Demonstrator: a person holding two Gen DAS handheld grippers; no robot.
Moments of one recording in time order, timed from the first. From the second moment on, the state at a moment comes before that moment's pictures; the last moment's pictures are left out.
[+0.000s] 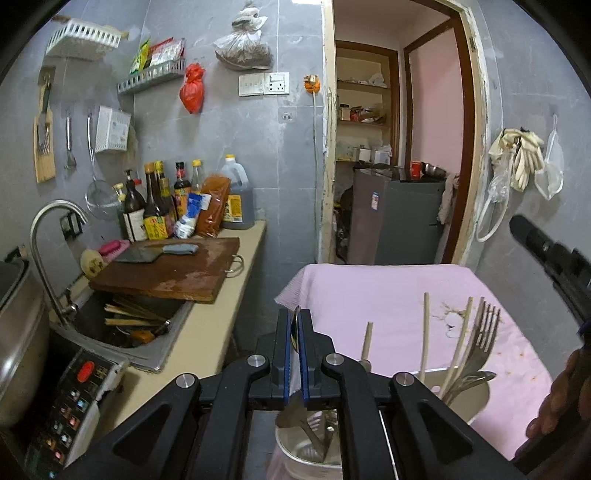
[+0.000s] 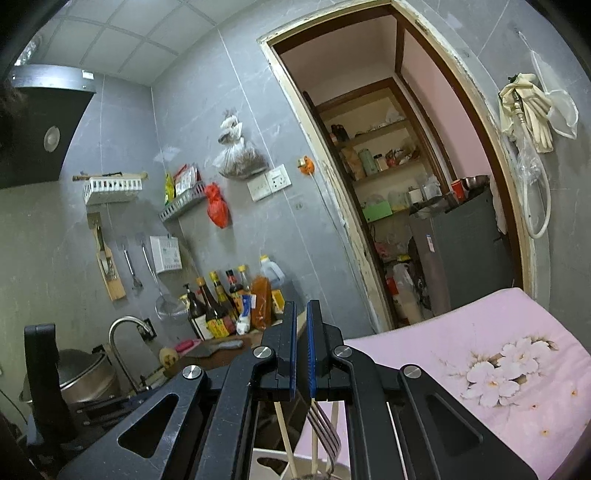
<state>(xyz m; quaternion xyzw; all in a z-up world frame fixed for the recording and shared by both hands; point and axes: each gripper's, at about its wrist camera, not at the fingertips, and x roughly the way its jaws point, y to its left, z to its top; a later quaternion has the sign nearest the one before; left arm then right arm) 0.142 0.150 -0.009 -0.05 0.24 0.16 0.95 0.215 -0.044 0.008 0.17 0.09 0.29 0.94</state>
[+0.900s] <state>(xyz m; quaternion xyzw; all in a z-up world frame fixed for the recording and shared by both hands) 0.083 0.103 0.028 -0.12 0.20 0.08 0.97 0.127 -0.128 0.049 0.11 0.12 0.21 0.97</state>
